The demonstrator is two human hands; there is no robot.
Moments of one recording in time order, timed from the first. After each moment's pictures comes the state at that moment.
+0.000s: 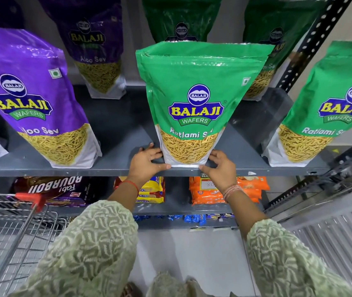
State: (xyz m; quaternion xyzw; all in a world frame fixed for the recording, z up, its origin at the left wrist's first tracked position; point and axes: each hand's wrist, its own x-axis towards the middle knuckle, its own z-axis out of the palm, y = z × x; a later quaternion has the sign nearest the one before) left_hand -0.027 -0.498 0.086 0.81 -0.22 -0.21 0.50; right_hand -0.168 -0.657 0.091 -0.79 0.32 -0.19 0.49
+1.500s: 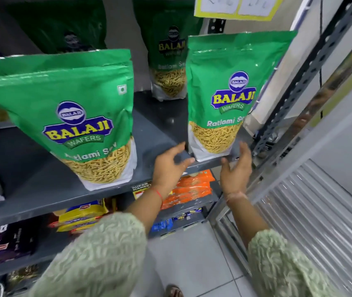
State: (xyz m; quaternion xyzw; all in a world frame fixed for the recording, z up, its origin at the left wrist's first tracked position) left_hand -0.170 -0.684 0.109 0.73 -0.36 -0.22 0.53; right_hand -0.302 -0.781 0.091 -0.68 0.49 -0.43 0.35
